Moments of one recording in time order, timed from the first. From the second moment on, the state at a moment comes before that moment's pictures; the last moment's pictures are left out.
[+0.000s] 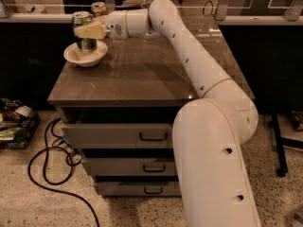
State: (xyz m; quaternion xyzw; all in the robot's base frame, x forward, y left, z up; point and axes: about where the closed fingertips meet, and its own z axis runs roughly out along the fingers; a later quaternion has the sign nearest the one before) arm 0.785 0.196 0.927 -0.47 0.58 0.46 0.48
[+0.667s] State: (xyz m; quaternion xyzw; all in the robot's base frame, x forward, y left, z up) arm 0.781 0.196 0.901 -0.48 0.59 0.44 0.48
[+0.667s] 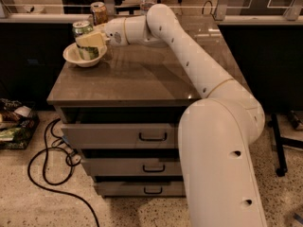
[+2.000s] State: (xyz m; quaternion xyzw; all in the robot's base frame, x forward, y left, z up) arm 0.777 0.210 0.896 -0.48 0.59 0.44 0.47
